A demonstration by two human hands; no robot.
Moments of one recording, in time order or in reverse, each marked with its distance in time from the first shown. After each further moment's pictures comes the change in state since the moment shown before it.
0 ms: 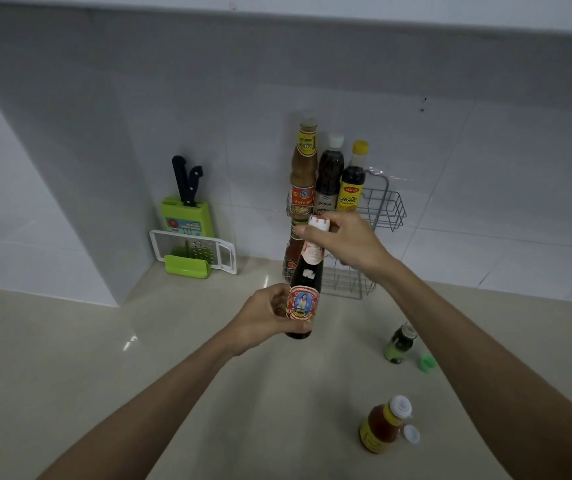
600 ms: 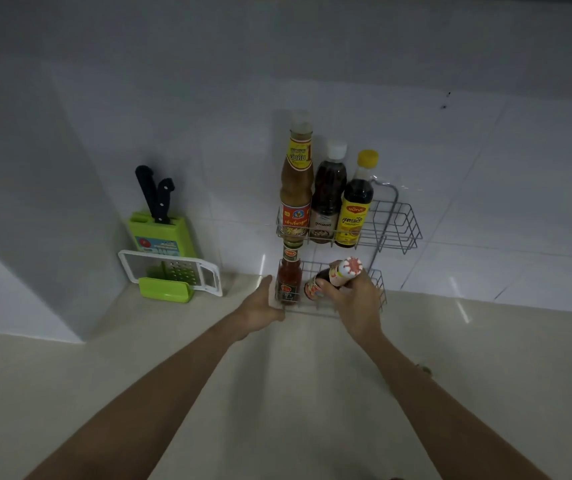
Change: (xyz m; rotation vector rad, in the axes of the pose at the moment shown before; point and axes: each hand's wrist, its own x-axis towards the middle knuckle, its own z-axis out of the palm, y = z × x) left_hand 0.144 -0.021 -0.025 0.244 -0.031 -0.264; right_hand 0.061 0.151 0.052 0.089 0.430 0.205
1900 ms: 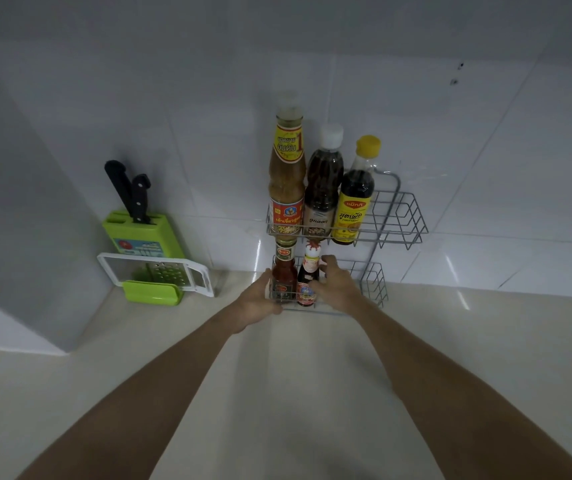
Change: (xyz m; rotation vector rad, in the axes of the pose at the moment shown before) left_hand 0.057 -0.009 -0.001 -0.033 -0.077 -0.045; right_hand 0.075 0.037 0.042 -0.326 -0.435 0.132
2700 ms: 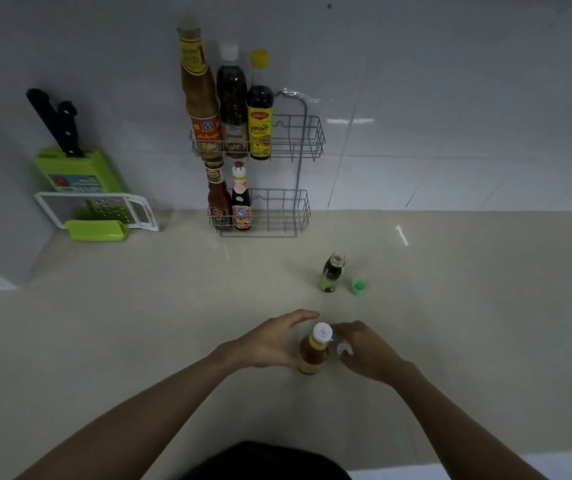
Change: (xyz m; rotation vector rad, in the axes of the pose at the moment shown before) left_hand -0.169 -0.048 0.198 0.259 -0.464 0.377; right_hand -0.292 0.202 -0.012 -0.419 -0.175 -0.137
